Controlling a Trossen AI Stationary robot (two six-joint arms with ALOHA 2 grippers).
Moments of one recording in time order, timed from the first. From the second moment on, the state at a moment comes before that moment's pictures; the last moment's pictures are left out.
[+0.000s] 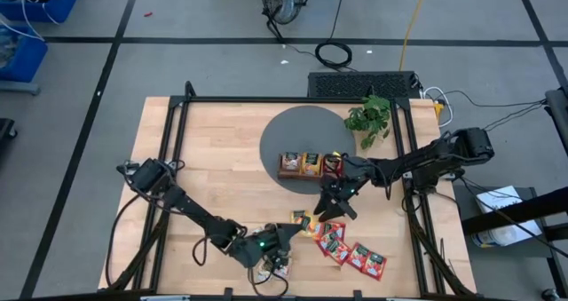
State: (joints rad) left arm -0.60 2.01 1.18 0.61 -0.93 1.70; right arm 0.08 1.47 0.50 0.72 -0.66 0.67
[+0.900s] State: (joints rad) left arm -0.55 2.01 1.18 0.60 -0.91 1.65; right arm 0.17 1.47 0.50 0.70 -0.64 0.40
